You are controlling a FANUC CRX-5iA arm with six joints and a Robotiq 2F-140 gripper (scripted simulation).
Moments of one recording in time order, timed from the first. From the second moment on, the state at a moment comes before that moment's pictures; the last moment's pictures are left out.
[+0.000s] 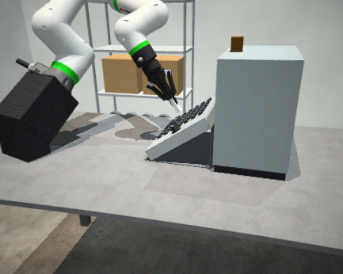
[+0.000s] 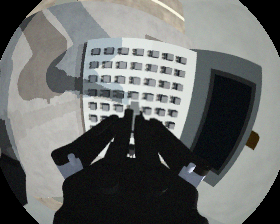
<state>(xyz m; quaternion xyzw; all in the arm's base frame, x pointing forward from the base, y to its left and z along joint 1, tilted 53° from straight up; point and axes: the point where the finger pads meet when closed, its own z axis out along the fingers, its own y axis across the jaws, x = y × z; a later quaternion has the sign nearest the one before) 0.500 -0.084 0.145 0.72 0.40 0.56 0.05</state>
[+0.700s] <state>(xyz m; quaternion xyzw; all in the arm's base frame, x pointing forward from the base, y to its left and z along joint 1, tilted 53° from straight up) 0.515 -0.066 0.151 0.72 0.40 0.56 0.05</state>
